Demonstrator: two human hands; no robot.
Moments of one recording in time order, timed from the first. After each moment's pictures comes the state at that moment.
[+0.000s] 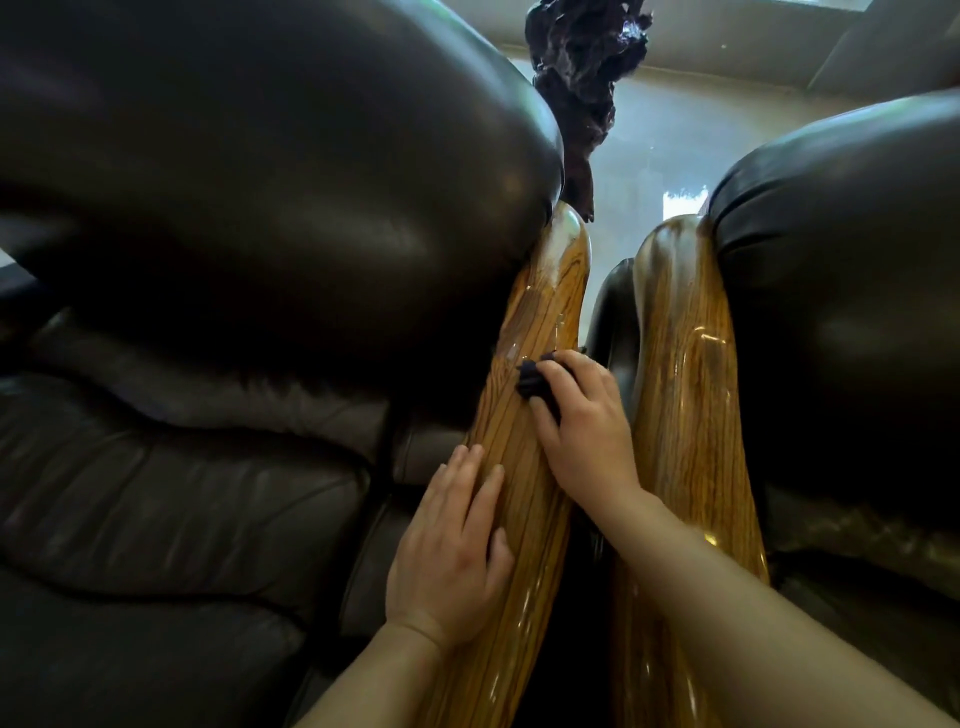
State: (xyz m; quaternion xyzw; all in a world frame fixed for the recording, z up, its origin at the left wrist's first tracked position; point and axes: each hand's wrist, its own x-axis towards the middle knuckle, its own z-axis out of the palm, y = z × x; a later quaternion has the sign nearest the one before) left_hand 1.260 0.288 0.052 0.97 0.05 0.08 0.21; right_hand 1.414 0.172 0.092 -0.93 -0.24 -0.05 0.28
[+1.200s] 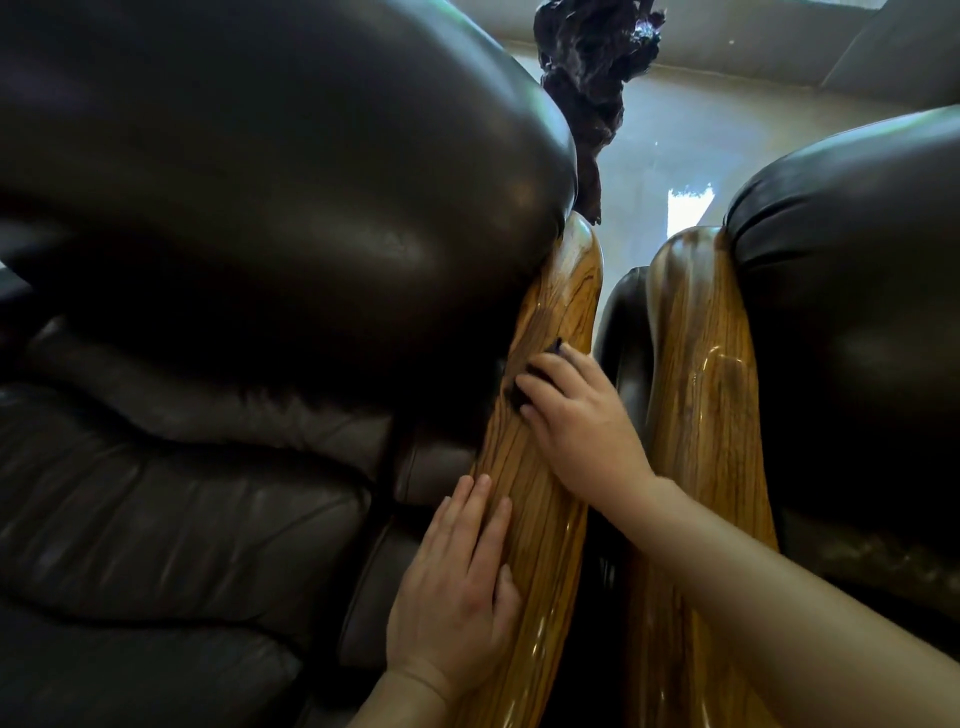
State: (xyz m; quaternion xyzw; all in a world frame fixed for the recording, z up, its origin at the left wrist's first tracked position) left_hand 1.260 0.291 0.059 0.97 0.04 0.07 0.22; right_hand 1.448 0.189 0.101 -0.92 -0.37 -0.05 0.15
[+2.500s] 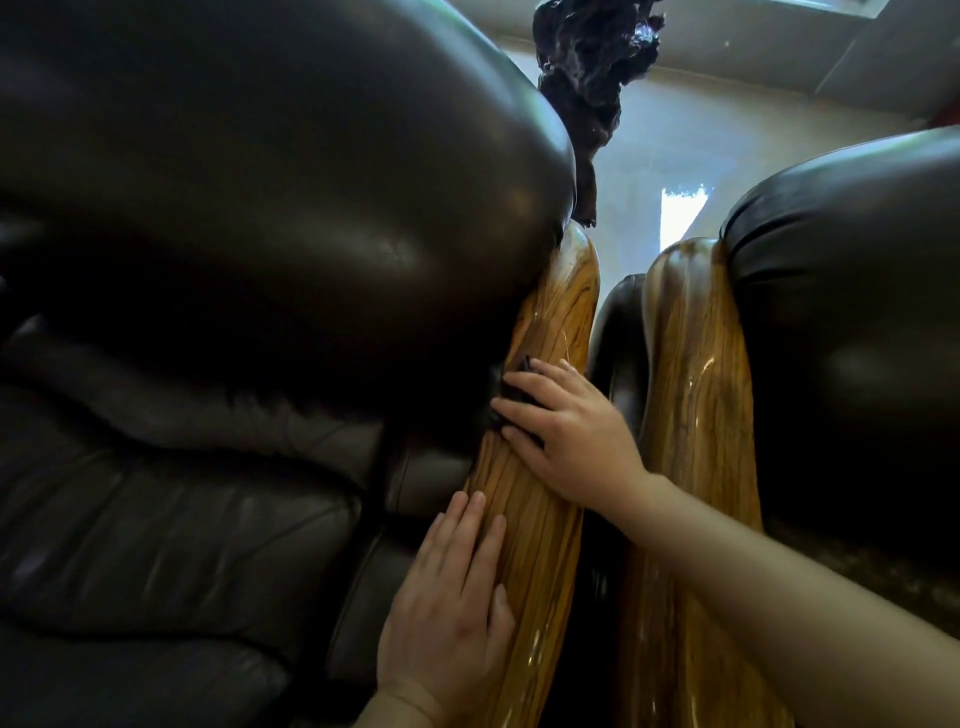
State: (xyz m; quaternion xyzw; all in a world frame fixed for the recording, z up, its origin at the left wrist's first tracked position) left_hand 1.265 0.292 0.058 0.97 0.04 0.08 0.23; right_hand 1.475 0.188 0.090 -0.88 -0.45 -0.03 0.14
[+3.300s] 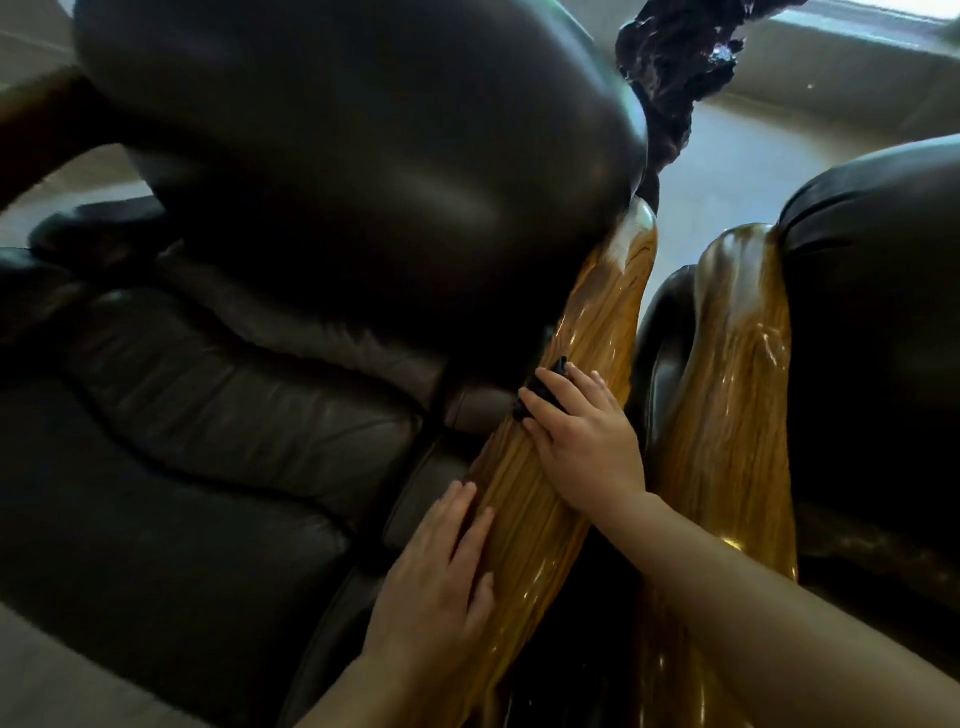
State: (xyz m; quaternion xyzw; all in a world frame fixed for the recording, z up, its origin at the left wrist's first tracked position) left_hand 1.136 0.286 0.044 0.97 0.11 0.02 0.22; right_hand 1.344 0.183 0.076 -0.90 -0.40 -0.08 0.12
